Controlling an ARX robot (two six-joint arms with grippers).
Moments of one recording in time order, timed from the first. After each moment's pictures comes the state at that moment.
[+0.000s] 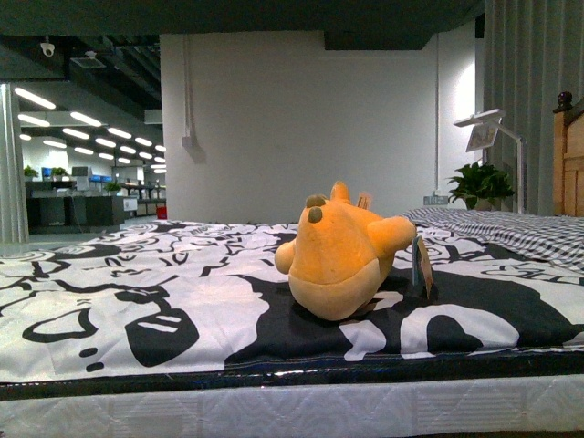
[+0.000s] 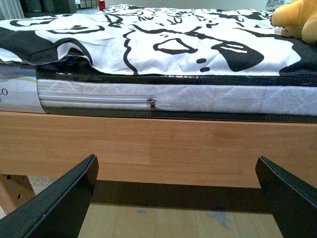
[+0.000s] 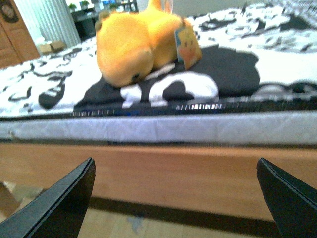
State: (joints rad) left arm 0.00 0.00 0.01 0.00 0.00 -0.01; right arm -0.09 0.63 0.28 0.42 -0.32 0.19
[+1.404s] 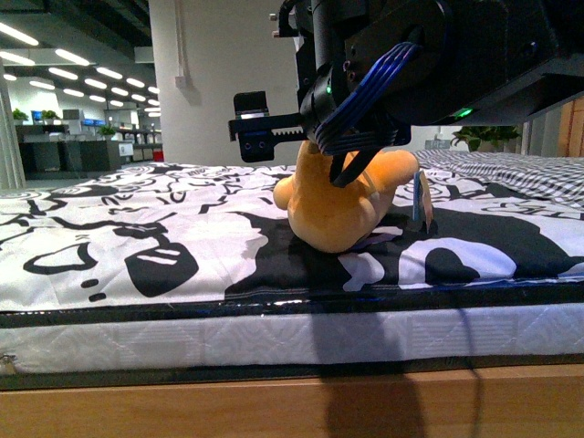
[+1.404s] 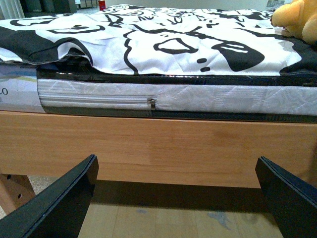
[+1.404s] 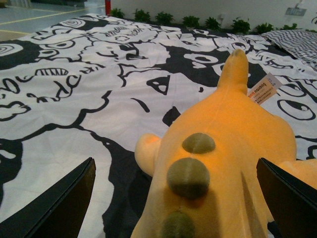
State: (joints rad) left arm 0.00 0.00 0.01 0.00 0.00 -0.01; right arm 0.45 1.97 1.62 0.32 0.37 -0.05
